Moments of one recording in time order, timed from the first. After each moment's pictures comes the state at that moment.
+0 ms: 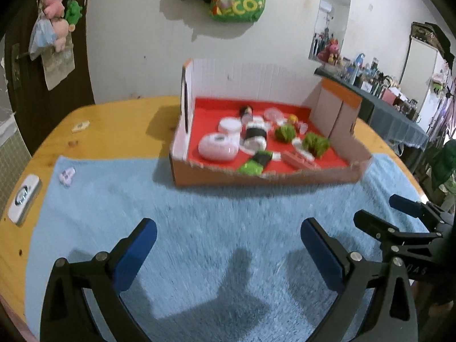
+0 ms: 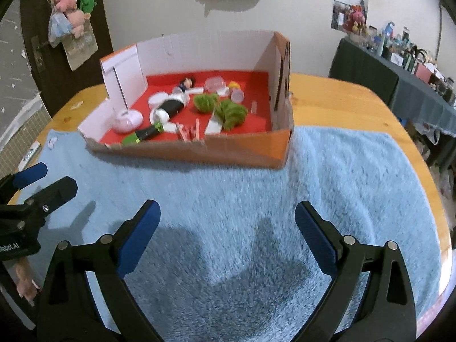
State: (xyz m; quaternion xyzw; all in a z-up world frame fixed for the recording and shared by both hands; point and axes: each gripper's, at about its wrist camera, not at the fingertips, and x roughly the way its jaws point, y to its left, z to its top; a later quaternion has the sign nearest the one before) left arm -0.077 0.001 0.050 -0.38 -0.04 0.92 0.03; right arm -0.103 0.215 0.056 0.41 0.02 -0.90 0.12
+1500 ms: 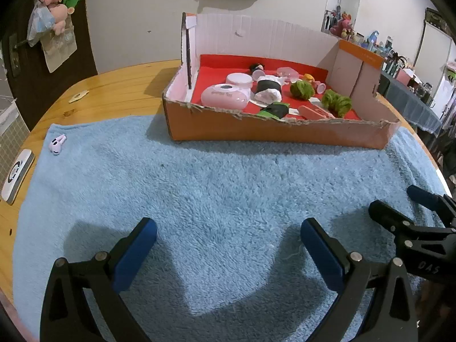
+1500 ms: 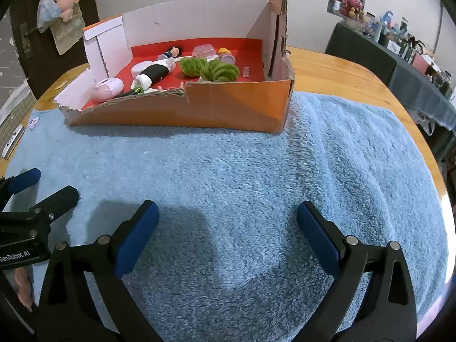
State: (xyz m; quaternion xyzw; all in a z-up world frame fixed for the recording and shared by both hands) left arm -0.090 0.007 0.010 -0.44 -0.03 0.90 0.00; right arm -0.104 0.220 0.023 0.45 0.03 -0.89 0.09
